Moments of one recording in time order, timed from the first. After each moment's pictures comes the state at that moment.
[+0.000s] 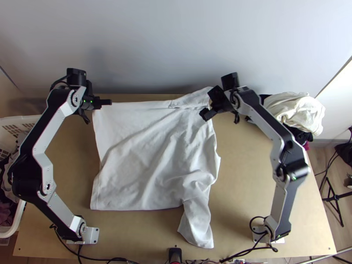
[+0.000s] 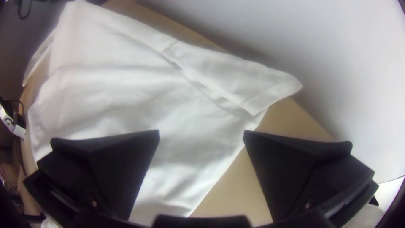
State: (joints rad) left arm -0.02 1.82 1.72 -0.75 -0.10 -0.08; right arm 0.34 2.07 1.85 -0.68 -0.24 -0.32
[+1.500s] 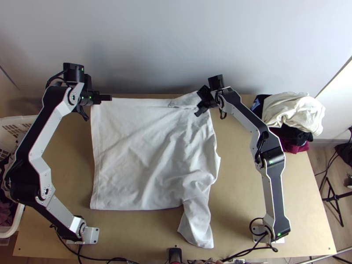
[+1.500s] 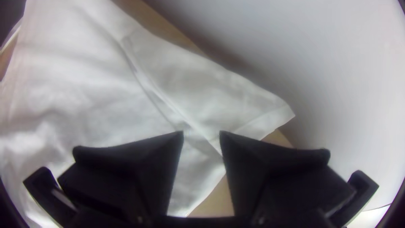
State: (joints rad) left arm -0.04 1.78 1.76 -0.76 -0.10 -0.06; right arm 0.37 2.35 2.08 -0.57 -0.09 -0.48
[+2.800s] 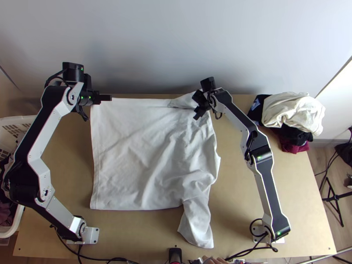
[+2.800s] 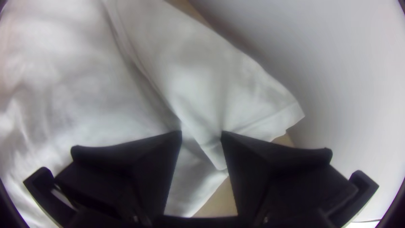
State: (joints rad) left arm -0.05 1.76 1.77 -0.78 -0.10 -0.05; right arm 0.39 2.51 2.29 -0.69 0.04 -0.59
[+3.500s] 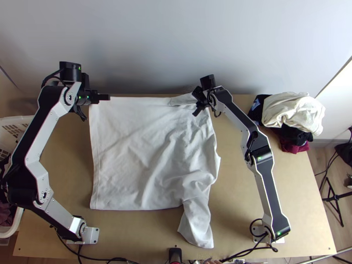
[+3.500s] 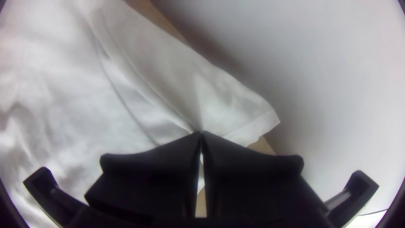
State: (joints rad) left arm -0.04 1.74 1.77 -0.79 -0.10 -0.05; right arm 0.40 2.50 2.30 -0.65 0.09 -0.56
